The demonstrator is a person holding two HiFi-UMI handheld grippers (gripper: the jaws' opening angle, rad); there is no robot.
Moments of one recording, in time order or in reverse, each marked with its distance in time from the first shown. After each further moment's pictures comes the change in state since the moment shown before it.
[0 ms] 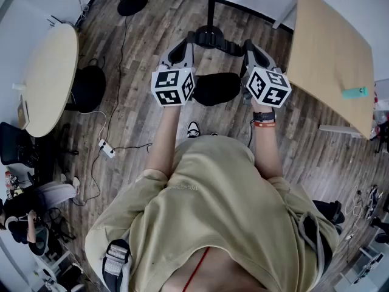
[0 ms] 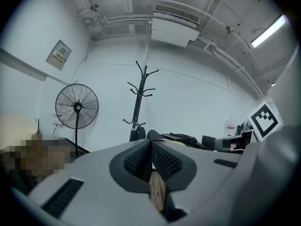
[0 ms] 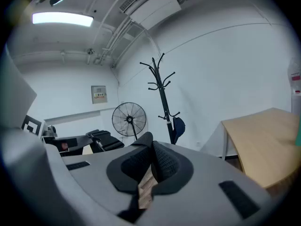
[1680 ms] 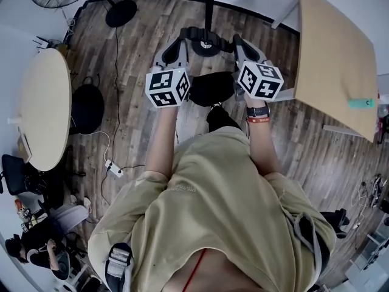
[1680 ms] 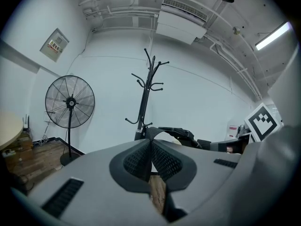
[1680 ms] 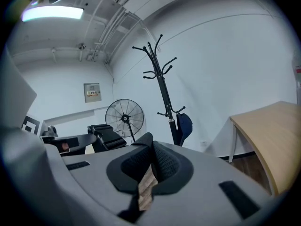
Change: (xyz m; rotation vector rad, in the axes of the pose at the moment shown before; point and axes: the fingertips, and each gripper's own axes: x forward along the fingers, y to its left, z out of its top) left arm 0.158 0.128 0.008 -0.020 0.017 -0.045; right arm 0.207 0.005 0.010 0.040 0.034 -0.015
